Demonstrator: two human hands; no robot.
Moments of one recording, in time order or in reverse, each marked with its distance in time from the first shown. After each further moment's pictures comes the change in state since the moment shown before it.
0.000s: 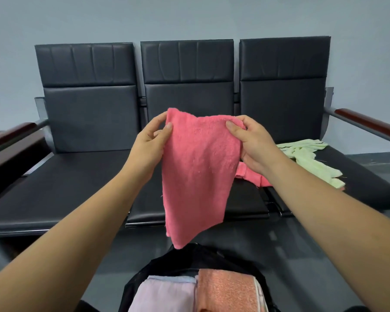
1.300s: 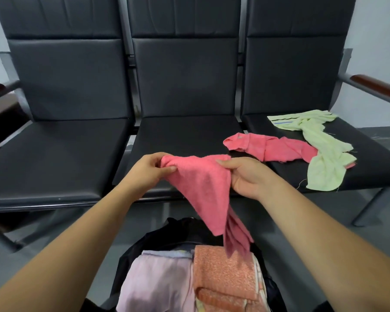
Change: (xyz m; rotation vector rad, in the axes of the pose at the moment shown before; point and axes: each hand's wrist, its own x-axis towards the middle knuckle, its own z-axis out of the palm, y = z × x) left_hand -0.017 -0.149 -0.020 0.245 -0.200 -0.353; right_hand -0.019 0.127 -0.018 0.275 -0.038 0.567
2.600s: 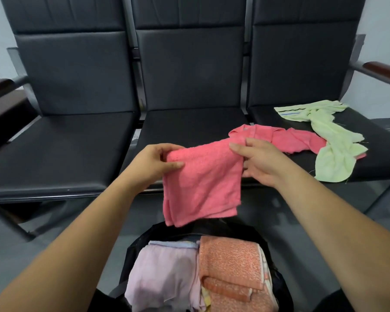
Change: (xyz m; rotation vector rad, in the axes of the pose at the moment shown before) left_hand -0.027 0.027 0.004 0.000 -0.032 0.020; right_hand -0.005 -0.010 -0.018 -0.319 0.057 -0.120
